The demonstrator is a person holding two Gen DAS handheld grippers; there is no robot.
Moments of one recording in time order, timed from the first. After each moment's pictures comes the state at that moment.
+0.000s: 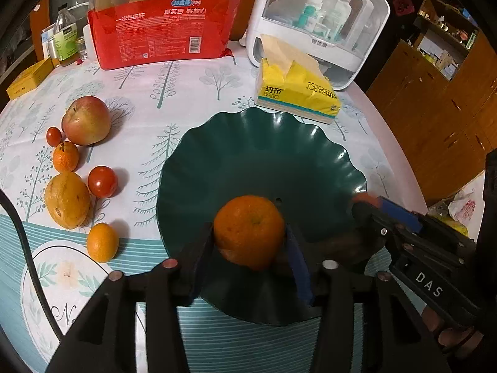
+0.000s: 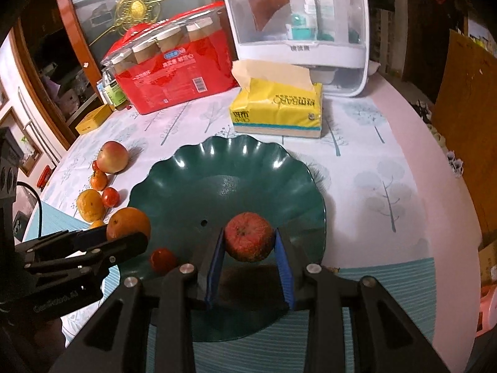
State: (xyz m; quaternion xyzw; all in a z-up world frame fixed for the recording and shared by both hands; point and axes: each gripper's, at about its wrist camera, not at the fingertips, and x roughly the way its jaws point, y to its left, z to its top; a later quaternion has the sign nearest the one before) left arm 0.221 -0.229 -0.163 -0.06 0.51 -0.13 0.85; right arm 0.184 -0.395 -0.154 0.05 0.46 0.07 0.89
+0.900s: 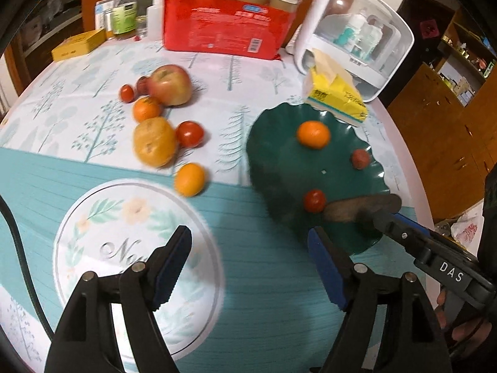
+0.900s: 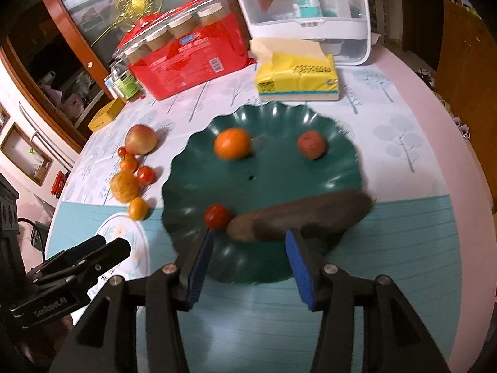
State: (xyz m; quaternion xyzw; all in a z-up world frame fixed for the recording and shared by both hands) left arm 0.151 -0.141 -0.147 -0.10 0.51 -0.07 0.85; right arm 0.140 -0.357 -0.142 0.10 0.50 0.08 0.86
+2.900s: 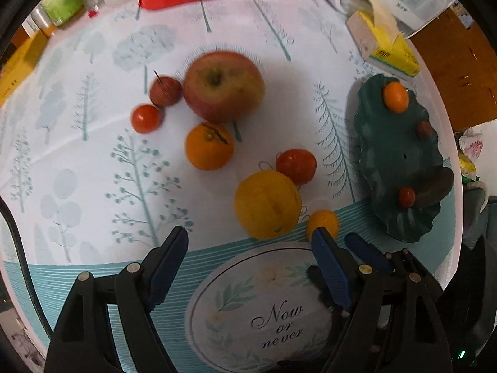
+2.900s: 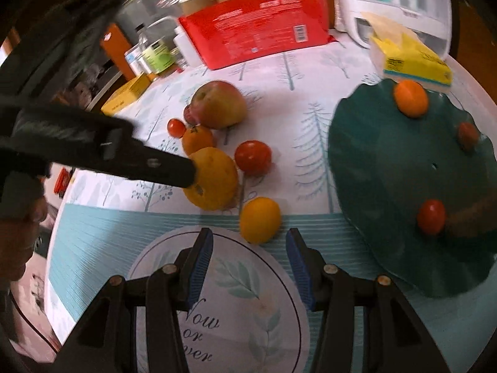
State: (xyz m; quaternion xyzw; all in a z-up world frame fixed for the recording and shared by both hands) left arm 0.317 -0.047 -0.182 0.02 0.69 -0.16 0.71; right arm 0.183 -0.159 -0.189 0.10 0.50 0.09 0.86
